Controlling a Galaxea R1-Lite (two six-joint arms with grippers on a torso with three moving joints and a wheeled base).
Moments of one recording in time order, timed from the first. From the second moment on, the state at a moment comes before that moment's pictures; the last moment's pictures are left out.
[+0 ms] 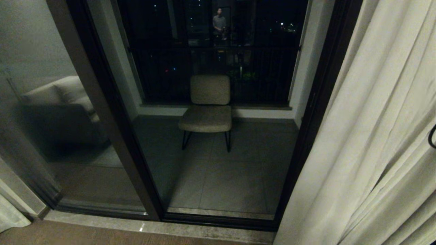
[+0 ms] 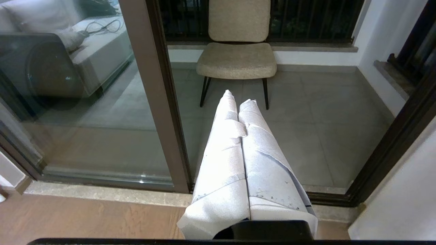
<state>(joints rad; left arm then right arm) 0.00 0.00 0.00 0.00 0.01 0.01 -0.50 1.65 -0.91 -1.14 0.17 0.11</state>
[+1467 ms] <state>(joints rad) 0.00 0.00 0.00 0.00 0.01 0.01 -0.43 0.96 -0.24 -1.00 0.19 0.05</state>
